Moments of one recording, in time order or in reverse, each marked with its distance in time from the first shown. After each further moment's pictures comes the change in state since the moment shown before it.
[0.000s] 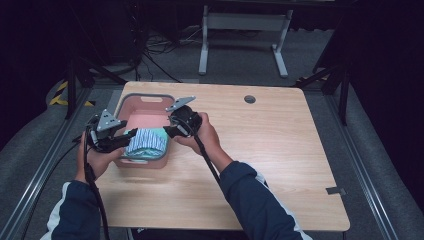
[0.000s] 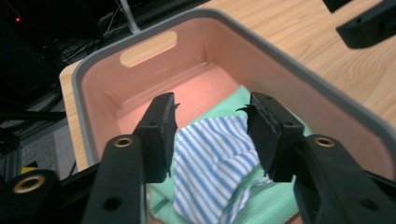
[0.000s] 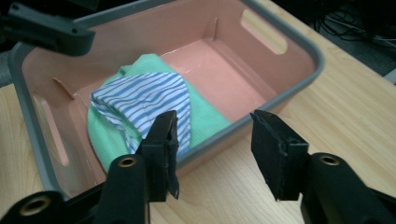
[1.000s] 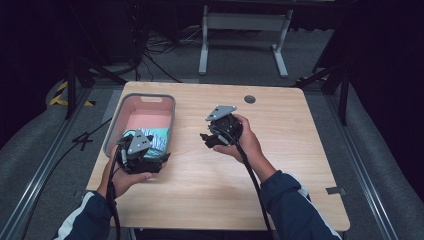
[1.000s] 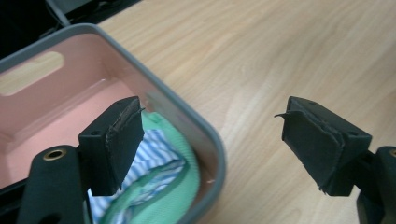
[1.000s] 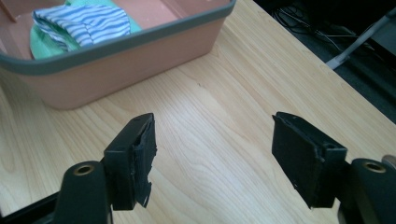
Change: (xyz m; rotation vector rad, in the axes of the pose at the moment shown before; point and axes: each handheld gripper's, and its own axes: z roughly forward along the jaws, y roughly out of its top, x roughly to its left) left arm -0.091 0.001 0.007 0.005 -0.177 0.124; right arm -0.035 -0.063 -0.077 0.044 -0.148 -0.082
